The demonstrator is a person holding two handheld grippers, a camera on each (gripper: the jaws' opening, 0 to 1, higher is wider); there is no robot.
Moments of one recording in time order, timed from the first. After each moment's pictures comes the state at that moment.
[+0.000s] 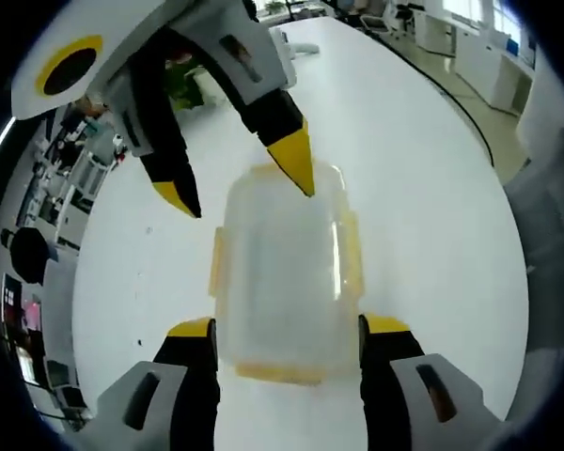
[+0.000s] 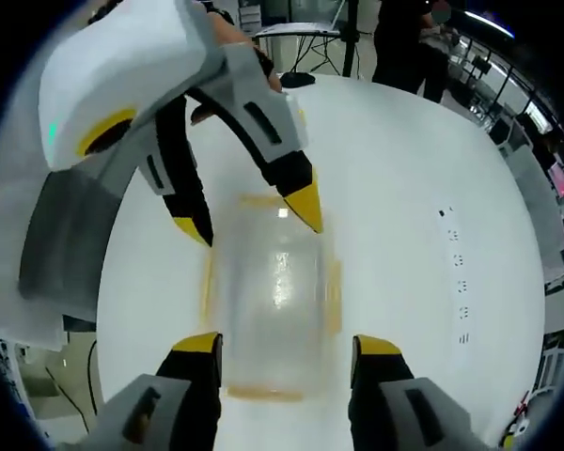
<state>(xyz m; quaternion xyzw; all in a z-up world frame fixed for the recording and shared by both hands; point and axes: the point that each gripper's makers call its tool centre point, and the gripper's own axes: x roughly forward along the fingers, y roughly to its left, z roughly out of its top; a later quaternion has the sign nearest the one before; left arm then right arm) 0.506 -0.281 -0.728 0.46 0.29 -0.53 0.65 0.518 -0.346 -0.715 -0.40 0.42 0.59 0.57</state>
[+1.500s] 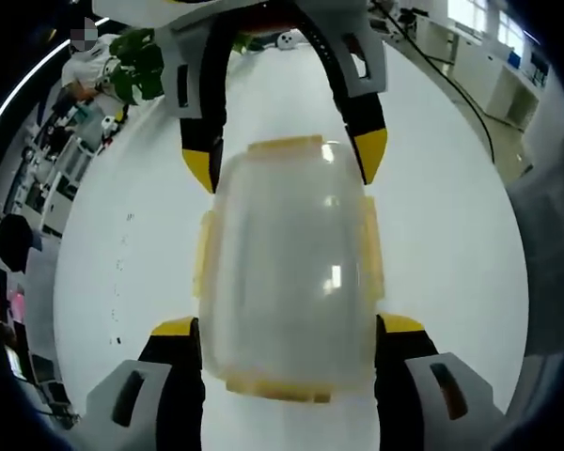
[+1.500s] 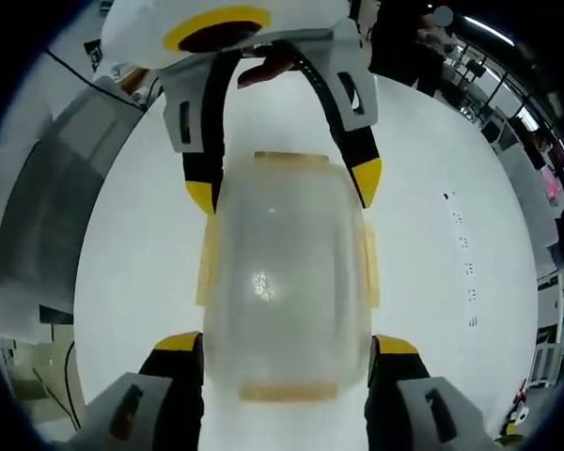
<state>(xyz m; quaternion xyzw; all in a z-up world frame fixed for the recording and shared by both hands) 0.514 -0.283 -0.754 0.44 0.33 -0.54 0.63 0.504 -0.358 -0.751 -0.42 0.41 0.56 0.59</state>
